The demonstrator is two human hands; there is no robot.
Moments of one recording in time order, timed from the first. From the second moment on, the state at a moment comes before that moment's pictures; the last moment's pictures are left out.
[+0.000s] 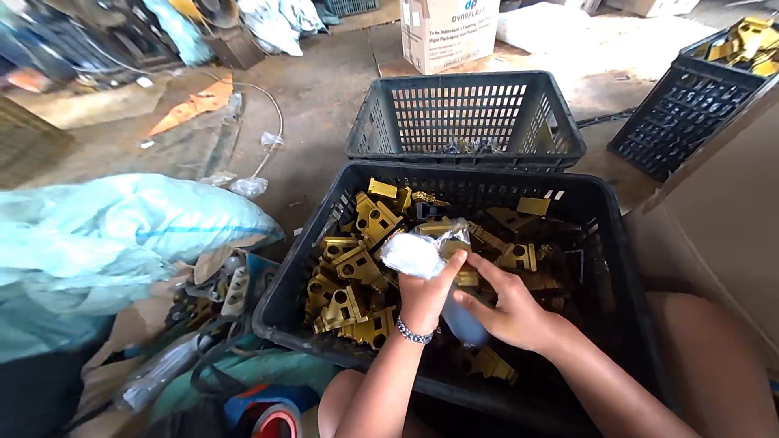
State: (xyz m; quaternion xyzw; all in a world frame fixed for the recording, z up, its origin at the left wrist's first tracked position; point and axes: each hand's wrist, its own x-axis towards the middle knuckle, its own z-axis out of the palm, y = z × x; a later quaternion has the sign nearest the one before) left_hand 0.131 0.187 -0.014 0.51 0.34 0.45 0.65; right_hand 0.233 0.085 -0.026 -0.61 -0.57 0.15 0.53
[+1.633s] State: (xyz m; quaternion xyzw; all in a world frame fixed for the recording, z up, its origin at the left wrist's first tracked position) left_hand 0.128 0.143 -0.039 0.84 0.25 0.21 0.43; right_hand 0.236 0.108 -0.045 -0.61 -0.62 0.05 0.50
